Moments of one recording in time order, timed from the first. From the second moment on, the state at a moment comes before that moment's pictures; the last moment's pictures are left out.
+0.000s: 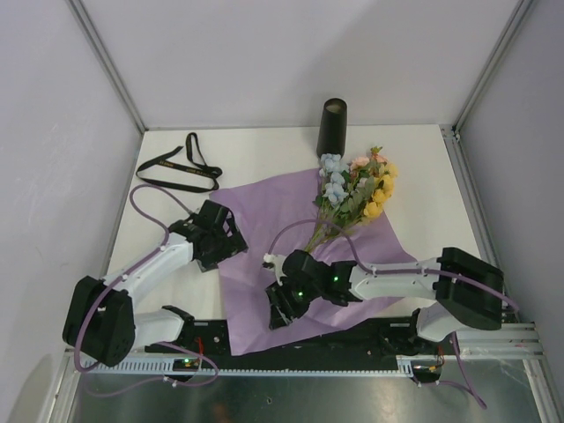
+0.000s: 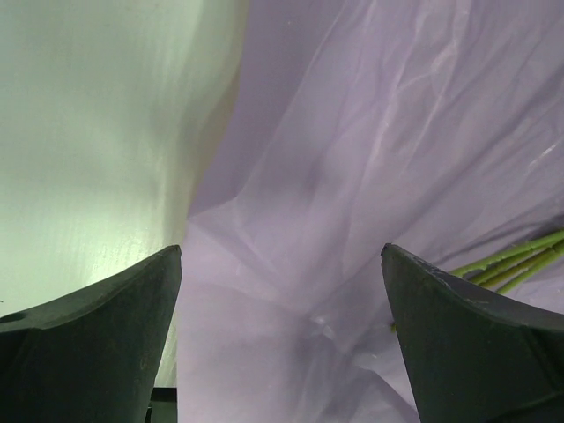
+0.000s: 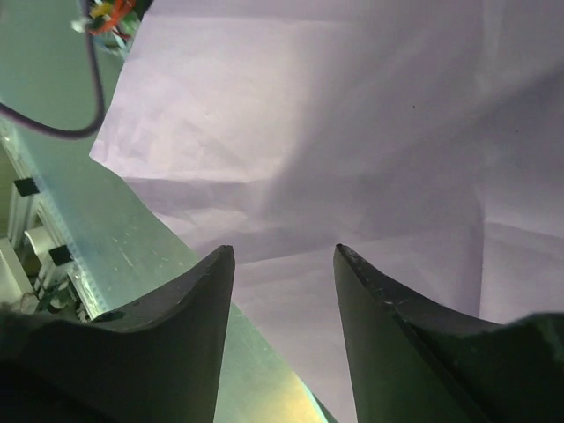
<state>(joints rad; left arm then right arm) -0.42 1.21 0.71 -0.66 -0.08 -0.87 1.25 1.54 0.79 -0.07 -0.38 0.66</state>
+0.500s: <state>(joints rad) -0.37 1.10 0.70 -0.70 -0.24 -0.90 1.16 1.55 0.74 -0.09 -0.20 0.68</state>
